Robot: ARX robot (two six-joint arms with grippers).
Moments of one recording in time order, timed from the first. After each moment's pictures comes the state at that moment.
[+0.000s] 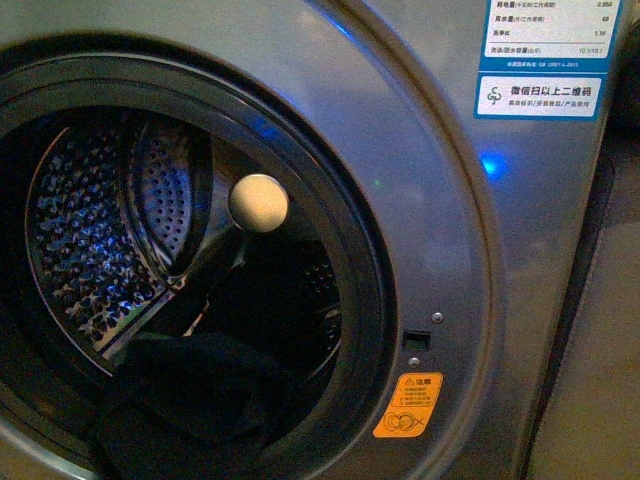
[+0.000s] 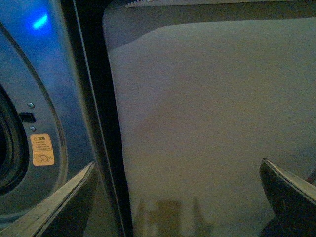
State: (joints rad) left arm 0.00 0.21 0.02 0.22 0.00 -0.01; right arm 0.00 0.00 0.01 0.00 0.00 0.00
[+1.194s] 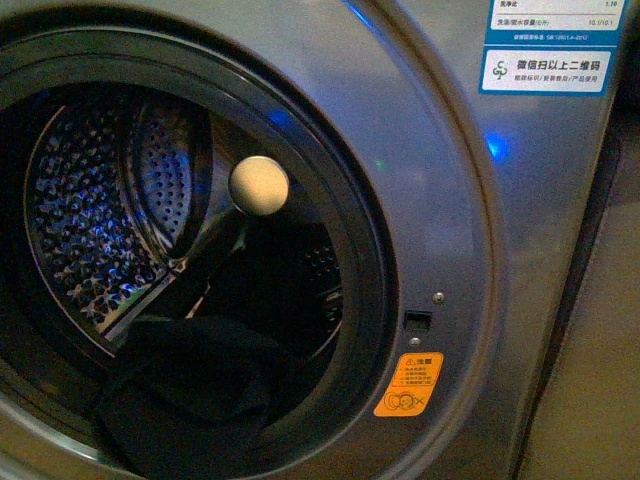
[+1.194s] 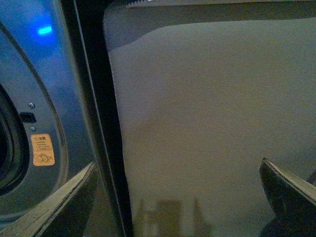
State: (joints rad) left arm 0.00 0.01 0.02 0.00 0.00 -0.01; right arm 0.00 0.00 0.01 0.00 0.00 0.00
